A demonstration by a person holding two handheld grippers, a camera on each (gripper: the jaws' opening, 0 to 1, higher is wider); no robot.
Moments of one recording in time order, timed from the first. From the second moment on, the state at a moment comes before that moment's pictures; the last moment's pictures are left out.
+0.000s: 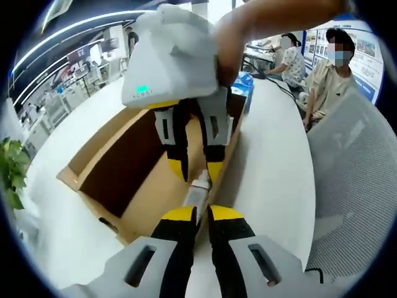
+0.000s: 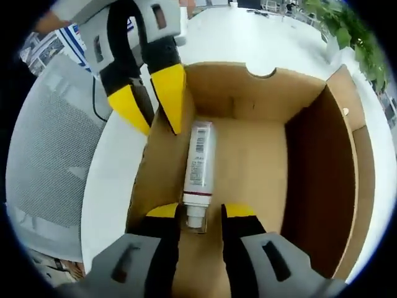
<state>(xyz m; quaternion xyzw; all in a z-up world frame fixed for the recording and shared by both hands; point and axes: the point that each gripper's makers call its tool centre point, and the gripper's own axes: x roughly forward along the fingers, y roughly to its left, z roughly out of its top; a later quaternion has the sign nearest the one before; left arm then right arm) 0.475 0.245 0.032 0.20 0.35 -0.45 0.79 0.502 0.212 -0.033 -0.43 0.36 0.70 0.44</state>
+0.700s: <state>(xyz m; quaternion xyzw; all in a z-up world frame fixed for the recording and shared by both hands) 0.475 0.241 0.032 0.19 0.35 -0.46 0.80 0.507 0.210 -0.031 -0.42 0.33 0.71 0.46</state>
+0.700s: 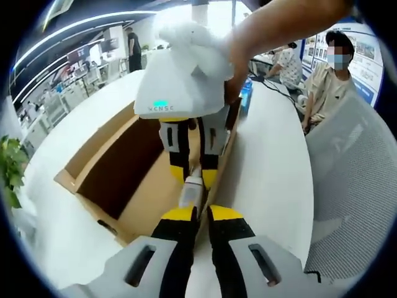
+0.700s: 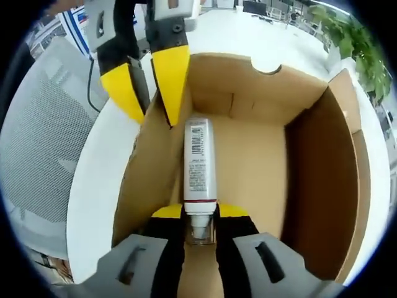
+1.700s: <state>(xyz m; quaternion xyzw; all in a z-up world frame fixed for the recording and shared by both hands) 0.525 0.208 0.080 0.28 0.27 -0.48 0.78 0.538 0.184 0.073 -0.43 0.27 0.69 0.51</state>
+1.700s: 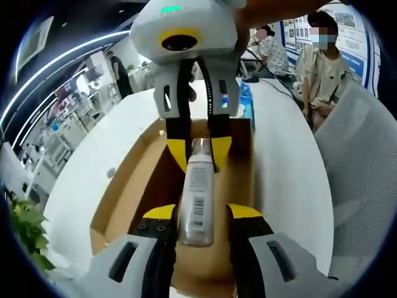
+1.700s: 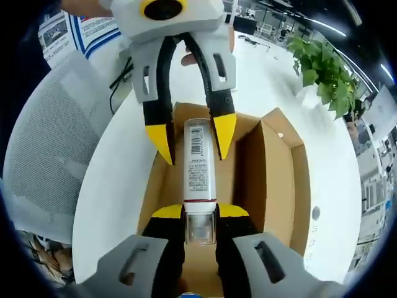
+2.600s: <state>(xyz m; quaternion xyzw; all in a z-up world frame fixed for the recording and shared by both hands) 0.508 0.207 0.126 0.10 0.23 -0.50 0.83 0.517 0.177 0.121 -0.23 0.28 0.75 0.56</state>
